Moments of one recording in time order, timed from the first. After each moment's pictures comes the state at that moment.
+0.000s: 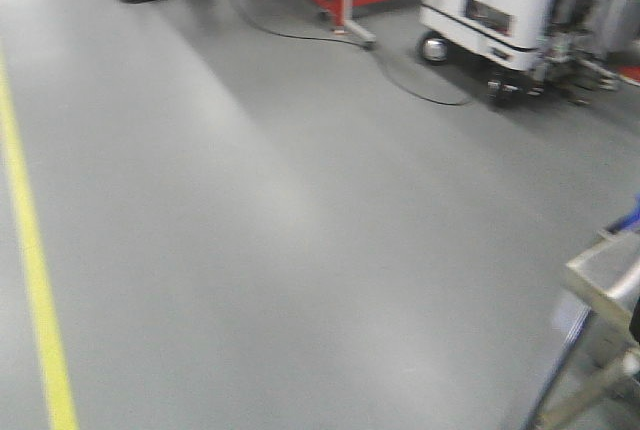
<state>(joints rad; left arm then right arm) 0.02 0.29 -0.35 -0.07 0.41 0.03 0.21 0.37 -0.42 -0.05 0.34 0.02</state>
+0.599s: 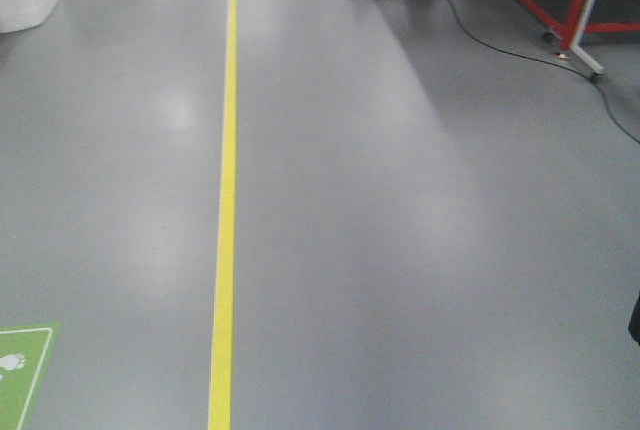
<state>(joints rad) 0.02 0.29 -0.35 -0.07 0.41 0.03 0.21 0.37 -0.42 -0.04 0.34 0.02</state>
